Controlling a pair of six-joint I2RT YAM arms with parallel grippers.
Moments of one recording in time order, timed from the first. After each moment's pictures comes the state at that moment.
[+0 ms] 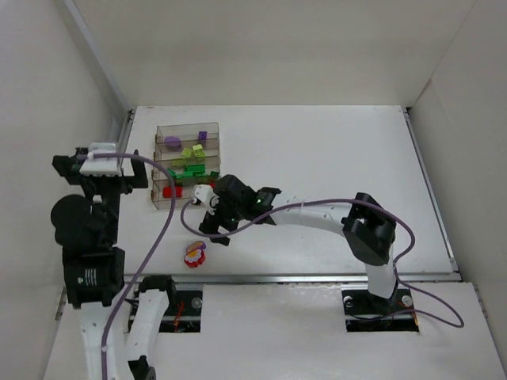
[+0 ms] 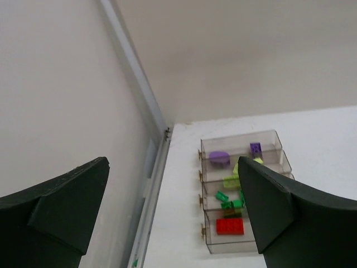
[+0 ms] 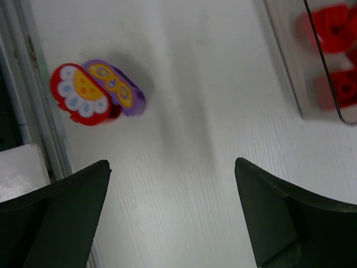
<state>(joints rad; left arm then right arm) 0.06 0.62 1.19 -0.48 0.00 0.23 1.07 1.95 1.50 -0.33 -0.22 -0.12</state>
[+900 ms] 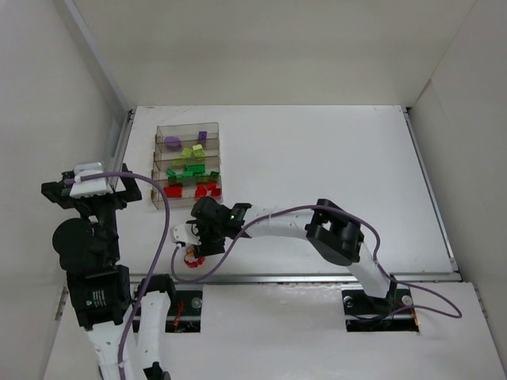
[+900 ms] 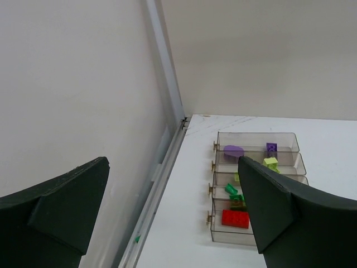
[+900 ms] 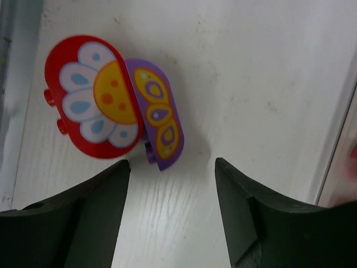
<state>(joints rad) 0.18 0.47 1.14 -0.52 -0.05 0.15 1.18 2.19 1.66 -0.38 -0.23 -0.67</state>
